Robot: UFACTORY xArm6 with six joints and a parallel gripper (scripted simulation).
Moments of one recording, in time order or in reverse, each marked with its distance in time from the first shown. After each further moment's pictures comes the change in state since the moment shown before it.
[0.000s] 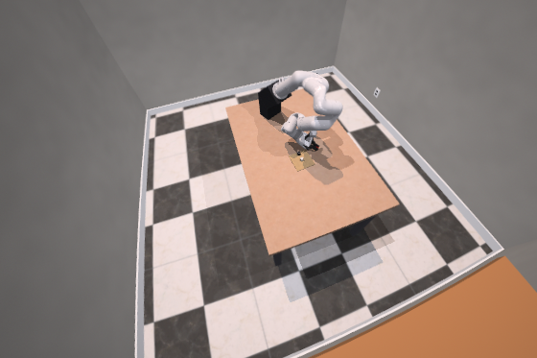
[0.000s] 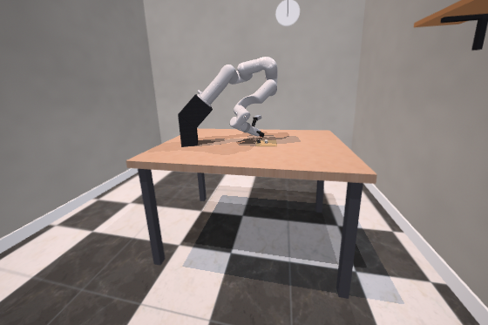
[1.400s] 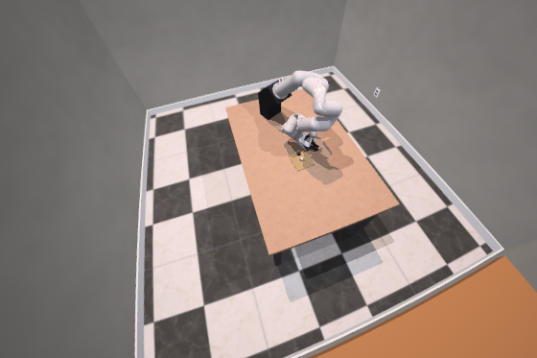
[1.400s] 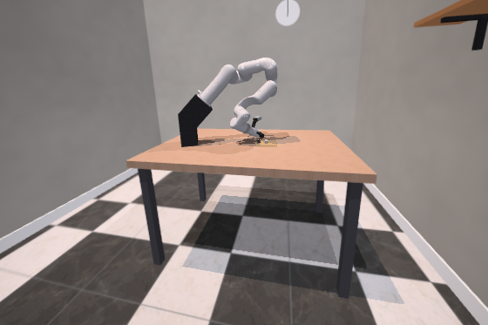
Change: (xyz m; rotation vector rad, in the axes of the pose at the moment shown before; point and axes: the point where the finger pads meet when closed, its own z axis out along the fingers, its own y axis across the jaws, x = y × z) arm -0.006 0.000 0.003 0.000 0.000 0.000
